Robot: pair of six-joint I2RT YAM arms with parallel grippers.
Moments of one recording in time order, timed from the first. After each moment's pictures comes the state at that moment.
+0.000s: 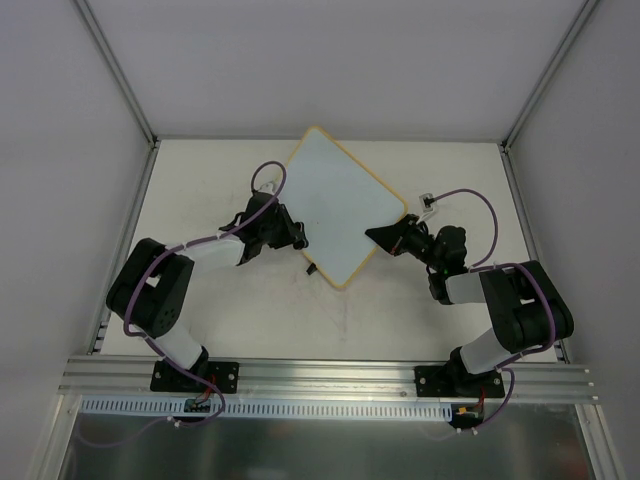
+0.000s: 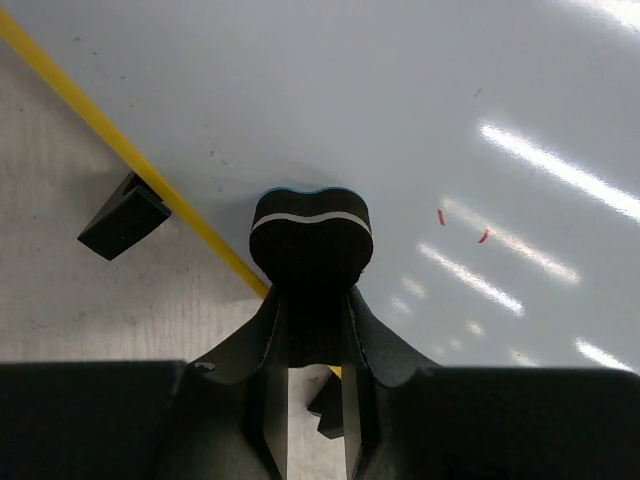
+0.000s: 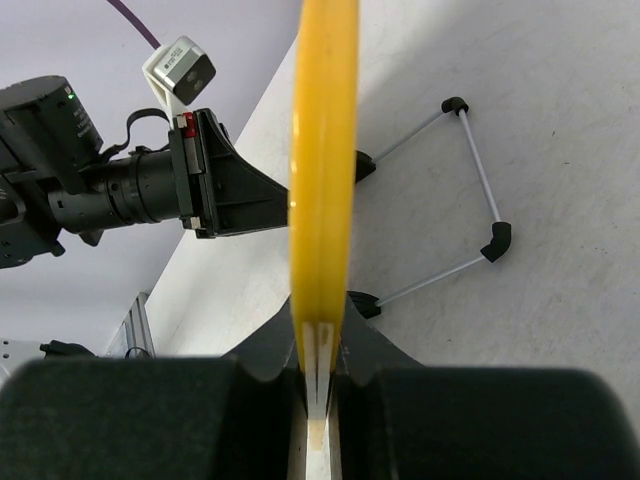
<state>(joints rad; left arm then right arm) -0.48 1.63 0.82 0.14 0.07 -0.75 0.27 1.55 0.38 1.14 -0.62 0.79</state>
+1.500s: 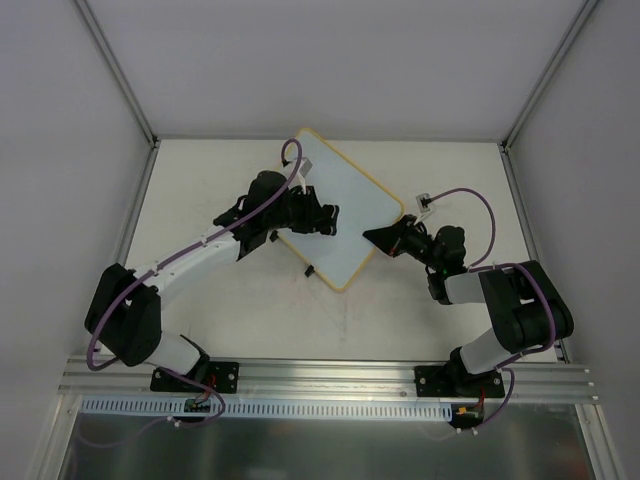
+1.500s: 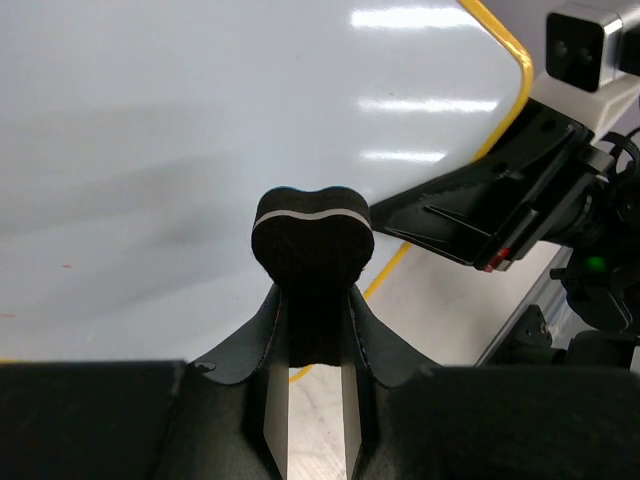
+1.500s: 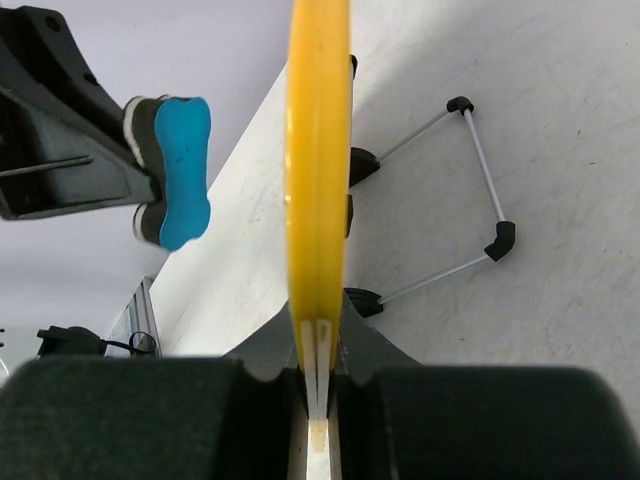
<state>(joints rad) -0.63 1.47 1.05 -0.04 0.28 -0.54 0.28 1.55 0.38 1.14 -0.65 0.78</state>
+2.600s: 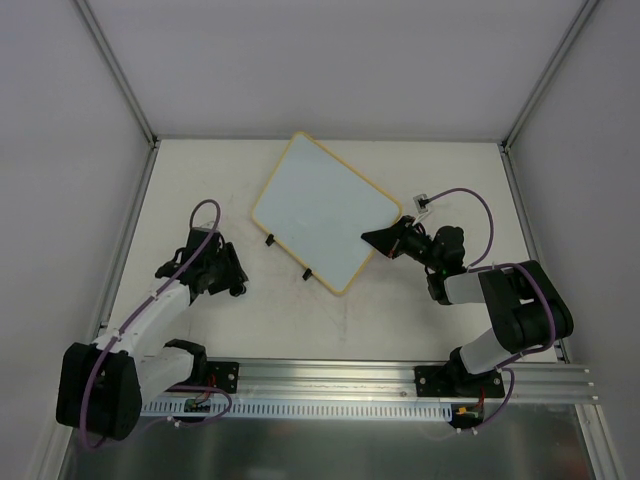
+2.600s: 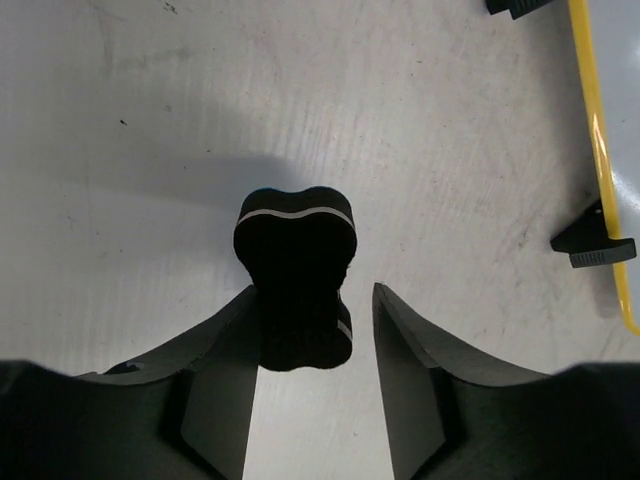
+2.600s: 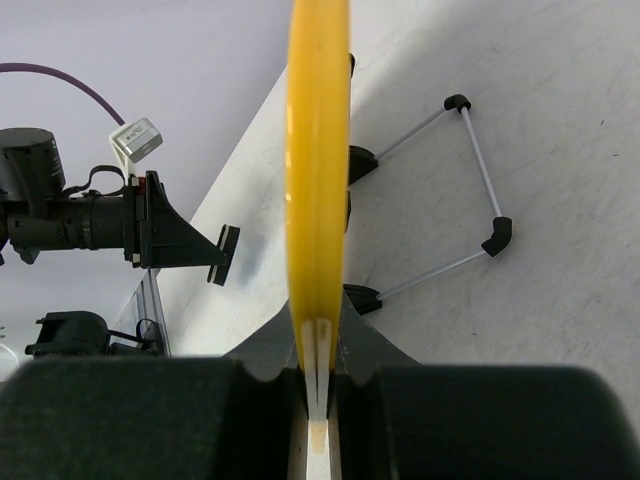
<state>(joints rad) -0.23 1.02 0.53 -0.47 0.02 -0.58 0.29 1.55 0.38 1.14 -0.67 0.78</state>
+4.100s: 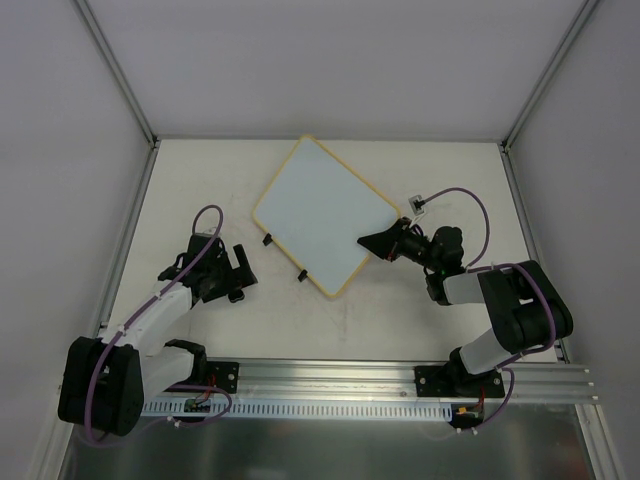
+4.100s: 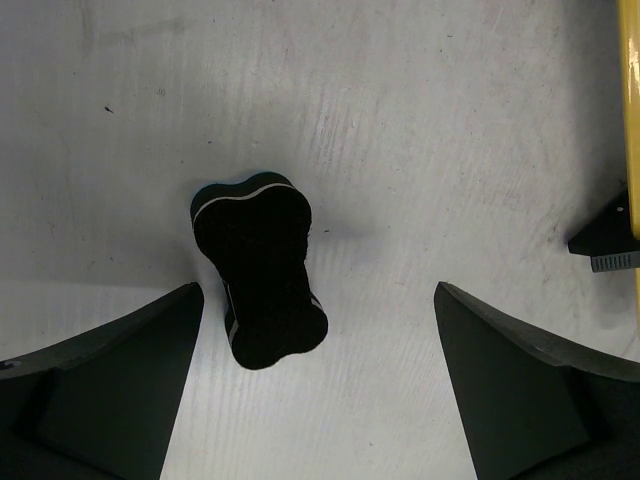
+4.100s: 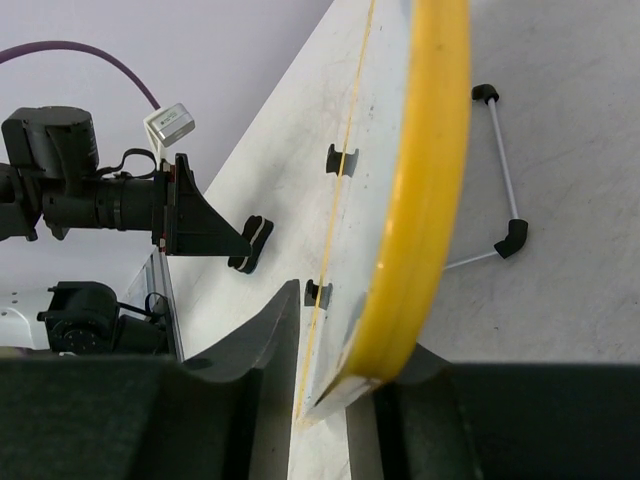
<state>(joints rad) -0.20 1.06 0.47 -0.39 0.07 -0.57 0.30 1.55 0.38 1.14 -0.72 0.76</state>
